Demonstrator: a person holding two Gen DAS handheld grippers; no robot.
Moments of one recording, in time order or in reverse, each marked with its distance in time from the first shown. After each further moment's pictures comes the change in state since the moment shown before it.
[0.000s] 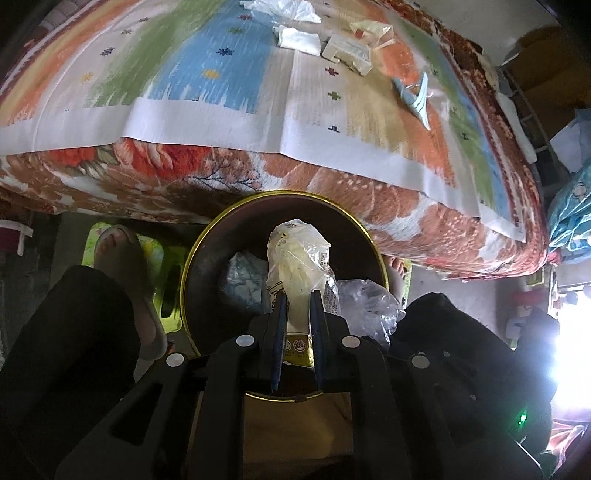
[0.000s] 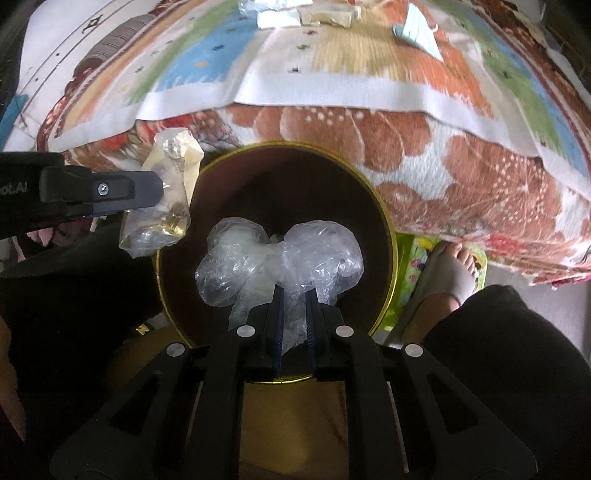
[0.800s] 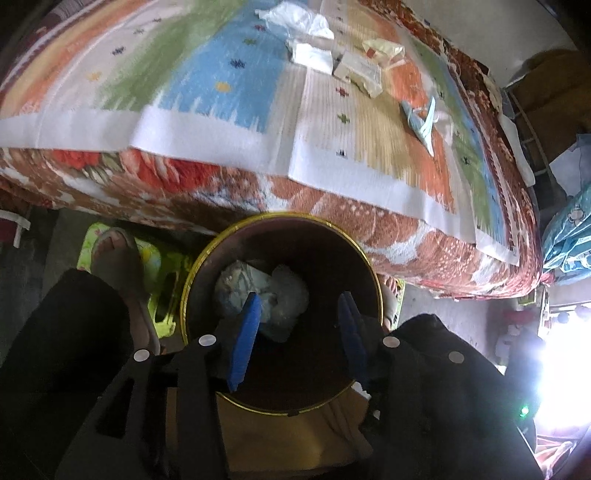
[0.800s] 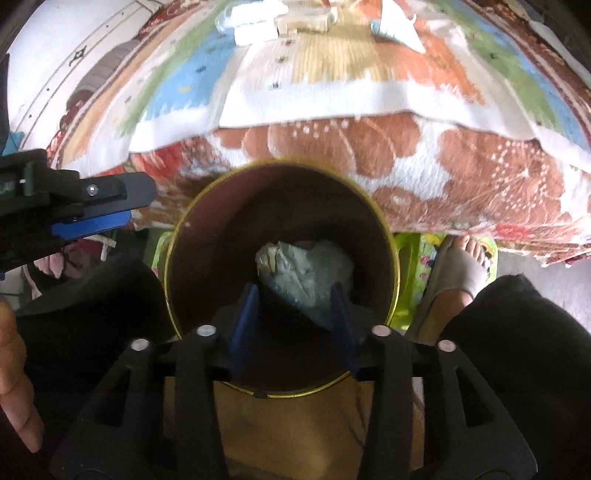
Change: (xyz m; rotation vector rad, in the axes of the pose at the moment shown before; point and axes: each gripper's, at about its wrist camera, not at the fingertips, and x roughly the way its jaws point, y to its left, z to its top) left arm -0.010 0.009 0.015 -0.060 -0.055 -0.028; right arm -0.009 -0.012 0.008 0.102 -0.054 0.052
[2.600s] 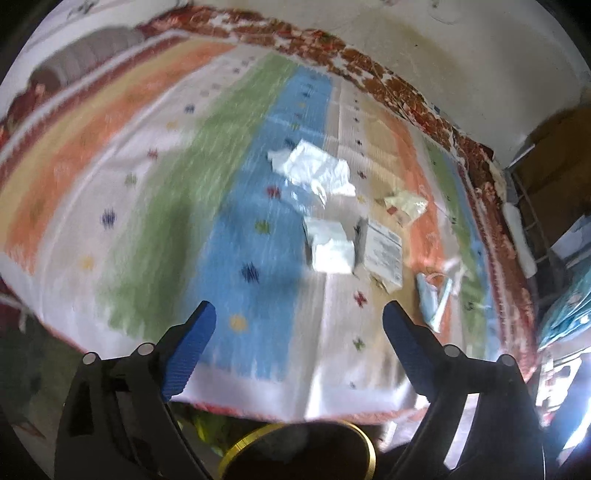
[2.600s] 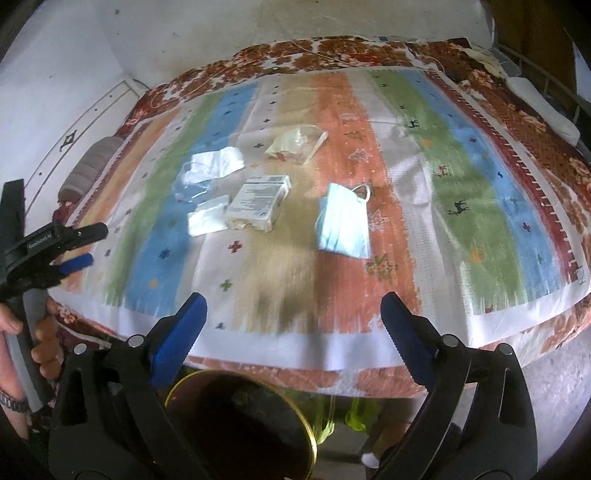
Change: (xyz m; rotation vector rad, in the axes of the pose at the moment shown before) left arm -0.032 0.019 0.187 -0.018 -0.297 0.017; right arm -0.066 -0.070 0.185 0.044 -0.292 -0.038
